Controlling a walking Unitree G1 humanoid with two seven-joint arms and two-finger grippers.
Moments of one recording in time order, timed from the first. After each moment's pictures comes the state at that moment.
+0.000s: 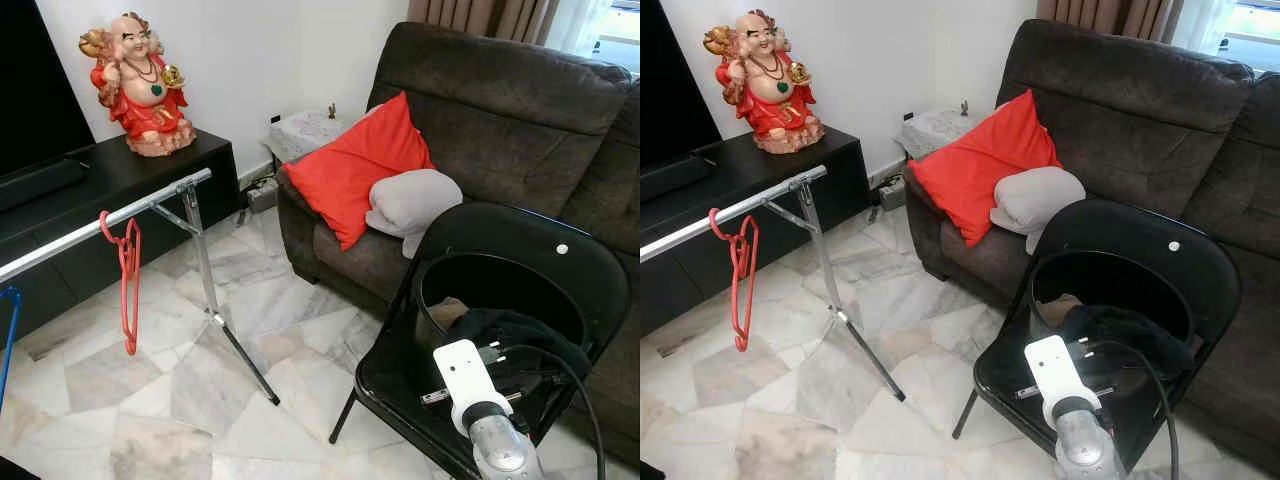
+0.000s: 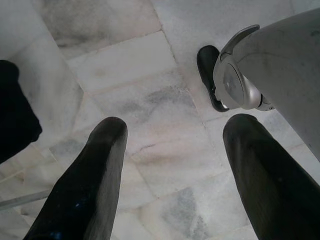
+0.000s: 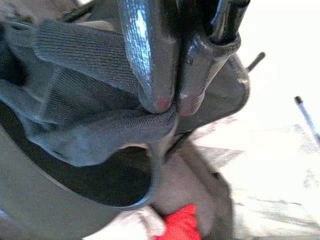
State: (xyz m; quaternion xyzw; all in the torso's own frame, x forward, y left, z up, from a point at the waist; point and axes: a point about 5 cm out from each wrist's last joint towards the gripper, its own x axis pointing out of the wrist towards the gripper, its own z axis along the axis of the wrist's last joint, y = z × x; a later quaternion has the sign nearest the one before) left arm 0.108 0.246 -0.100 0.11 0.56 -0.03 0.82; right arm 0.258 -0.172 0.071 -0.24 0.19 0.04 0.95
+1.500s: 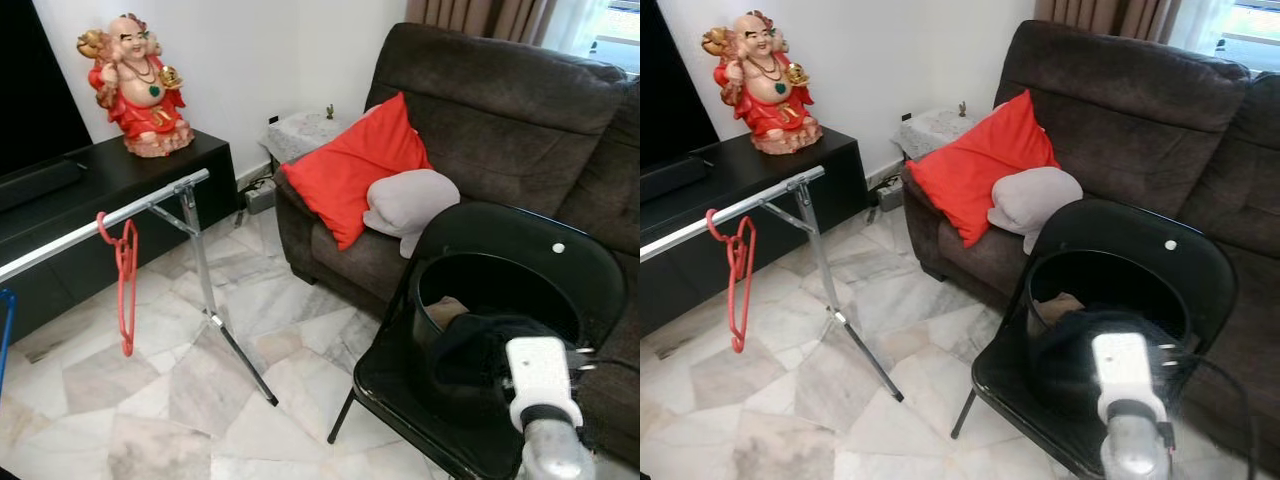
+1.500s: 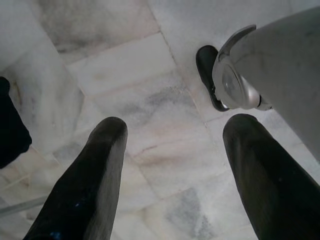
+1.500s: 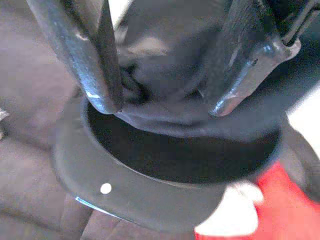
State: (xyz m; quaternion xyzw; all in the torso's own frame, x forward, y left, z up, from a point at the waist) left arm 0.108 0.245 -0.100 0.12 0.56 -0.04 0.82; right arm 0.259 -0.221 0.107 -0.08 0.12 -0.15 0.98
